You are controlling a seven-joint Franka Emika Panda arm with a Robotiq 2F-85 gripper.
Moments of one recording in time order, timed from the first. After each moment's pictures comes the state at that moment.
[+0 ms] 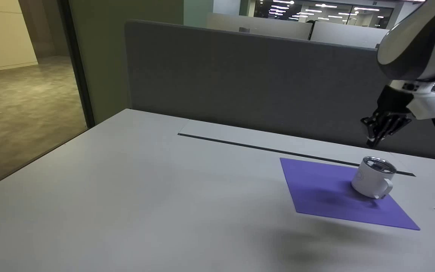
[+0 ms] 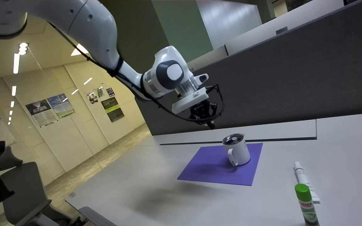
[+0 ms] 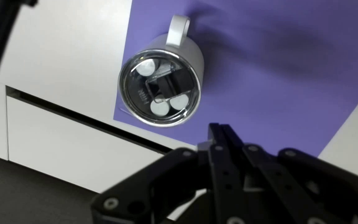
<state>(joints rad) -0.07 0.55 -0.02 -1.97 -0.10 2.72 -0.34</state>
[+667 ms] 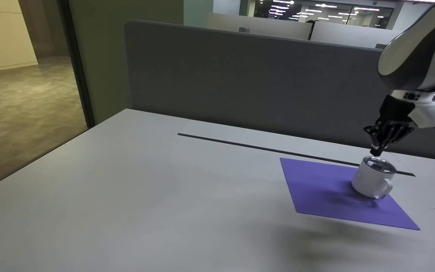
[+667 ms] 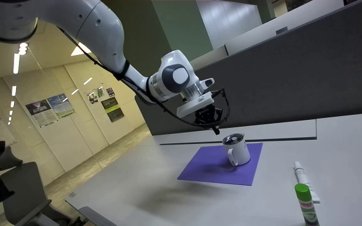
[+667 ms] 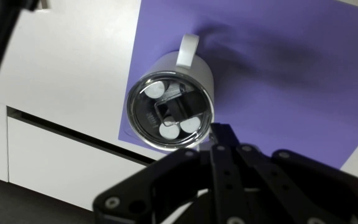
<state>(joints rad) -0.08 0.59 -0.04 -1.94 -0.11 2.70 -0.34</state>
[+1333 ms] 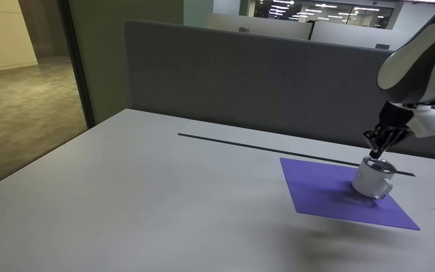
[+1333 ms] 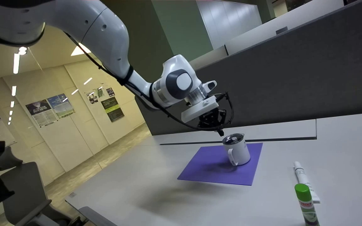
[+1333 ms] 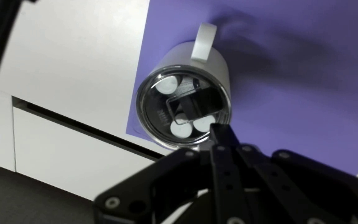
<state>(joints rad) -0.08 0.64 -0.05 -1.94 -0.13 2.80 -0.34</state>
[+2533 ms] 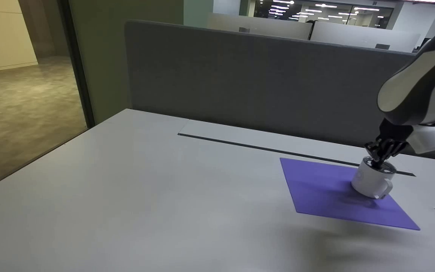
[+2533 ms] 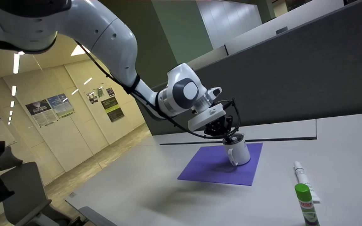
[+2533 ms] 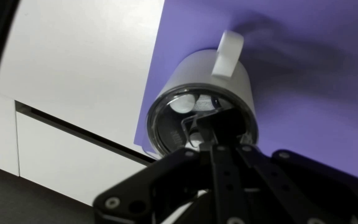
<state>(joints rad) -0.08 0.71 -0.08 -1.92 -0.16 2.90 -0.33</state>
